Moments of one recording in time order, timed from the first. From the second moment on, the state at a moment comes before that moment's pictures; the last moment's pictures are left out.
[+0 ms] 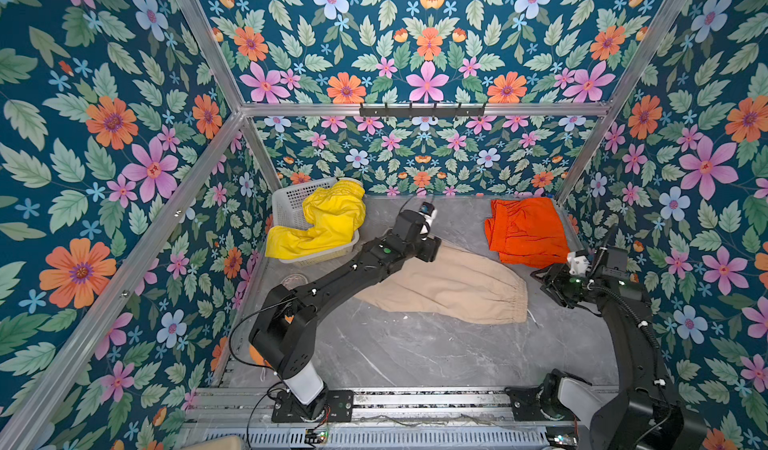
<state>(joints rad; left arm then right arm) -0.80 1.68 1.31 -0.21 0.01 -0.06 -0.41 1.05 0.87 -0.85 -0.66 0.51</state>
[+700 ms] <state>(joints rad) -1.16 2.25 1.70 -0.23 0.29 0.50 -0.80 1.12 0.73 -0.68 -0.90 0.67</state>
